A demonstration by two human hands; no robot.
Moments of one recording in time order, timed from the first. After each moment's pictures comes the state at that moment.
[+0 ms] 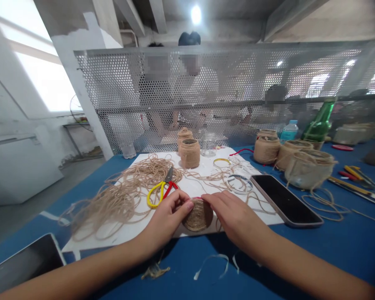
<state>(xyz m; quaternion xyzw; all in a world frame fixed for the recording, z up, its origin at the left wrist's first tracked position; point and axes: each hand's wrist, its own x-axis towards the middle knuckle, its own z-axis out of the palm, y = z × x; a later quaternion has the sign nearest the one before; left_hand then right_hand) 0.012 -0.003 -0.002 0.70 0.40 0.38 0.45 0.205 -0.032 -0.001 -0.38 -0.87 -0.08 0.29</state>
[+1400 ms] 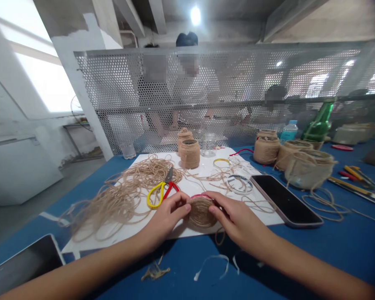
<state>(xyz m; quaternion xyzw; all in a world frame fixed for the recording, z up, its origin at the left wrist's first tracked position) 0.006 0.003 -0.008 0.68 0.35 0.36 0.53 0.205 -0.036 0.010 -0.45 -0.82 0.18 0.32</state>
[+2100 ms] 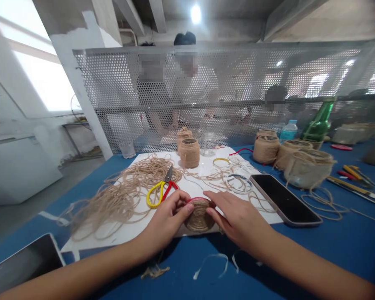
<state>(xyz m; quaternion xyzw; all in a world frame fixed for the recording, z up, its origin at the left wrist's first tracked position) 0.012 -0.009 0.001 0.71 0.38 0.37 0.47 0.205 -0.036 0.003 -0.45 -0.85 -0.05 0.27</state>
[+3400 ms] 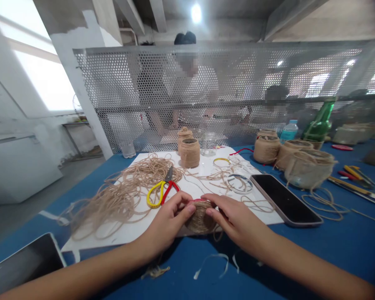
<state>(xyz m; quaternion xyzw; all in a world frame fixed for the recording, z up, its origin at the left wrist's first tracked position) 0.013 -0.010 -0.002 0.69 0.37 0.37 0.49 0.203 -0.035 0.008 -0.44 -0.83 0.15 0.31</state>
